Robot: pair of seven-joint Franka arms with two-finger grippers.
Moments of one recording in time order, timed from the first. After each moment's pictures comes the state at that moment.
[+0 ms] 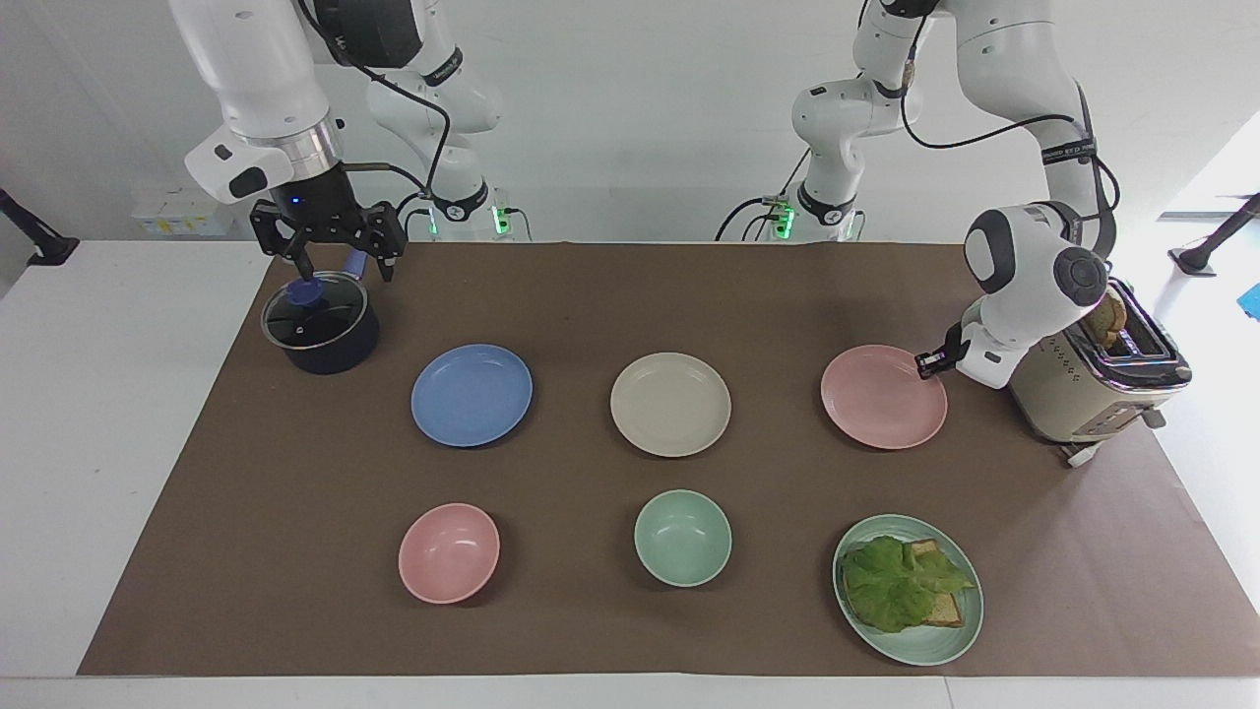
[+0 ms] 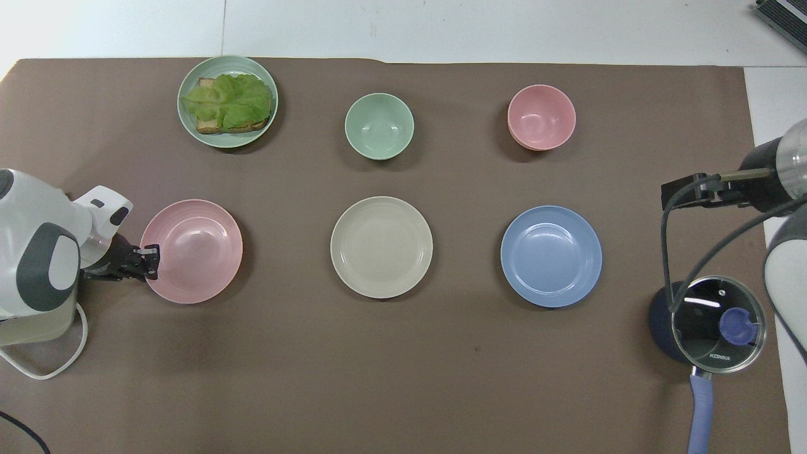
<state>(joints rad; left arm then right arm) 0.14 0.16 -0.09 -2.08 -0.03 1.97 -0.14 -0.05 0.01 0.11 -1.57 -0.06 1.60 0.05</state>
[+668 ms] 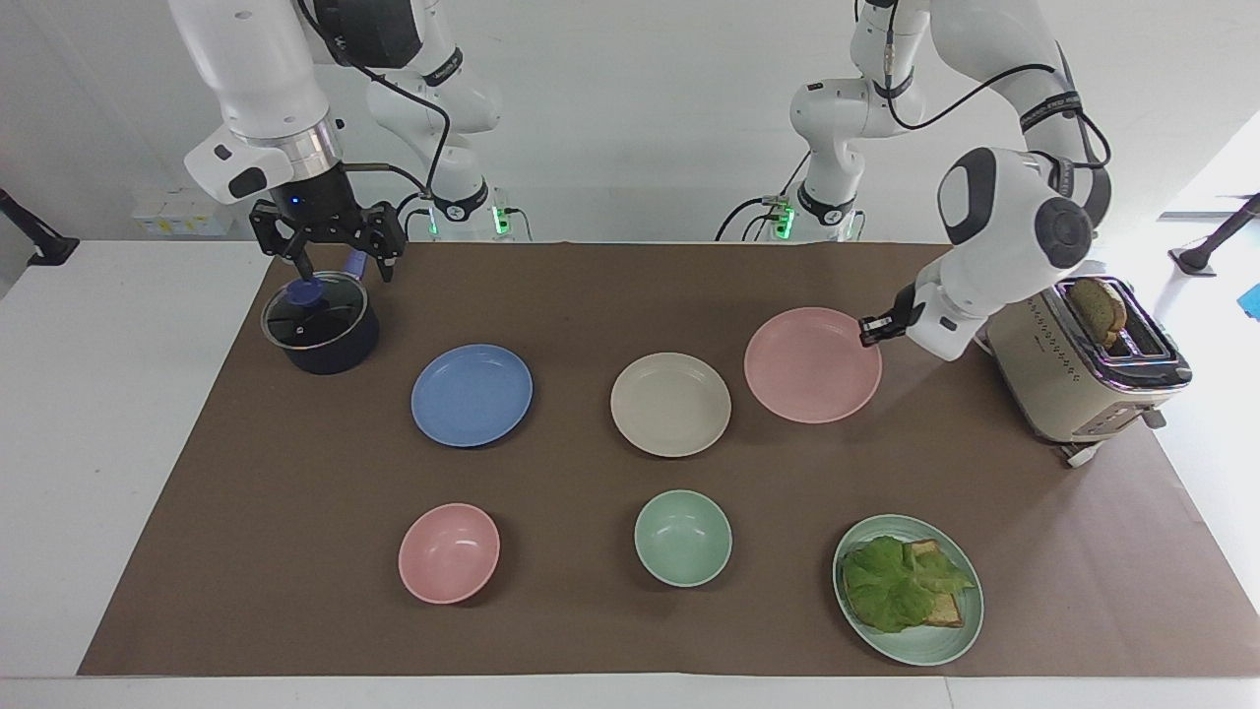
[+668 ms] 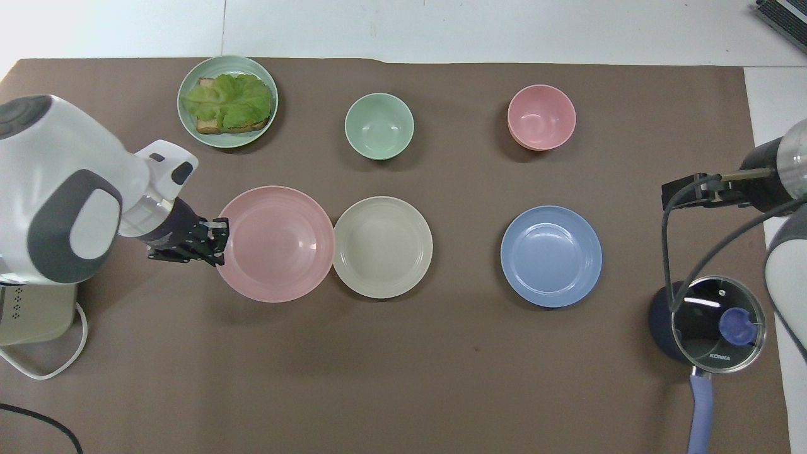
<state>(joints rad) -0.11 0.13 -0.13 -1.86 -0.22 1.72 -0.37 -0.05 0.01 0.11 -1.57 -0.06 1.60 0.05</state>
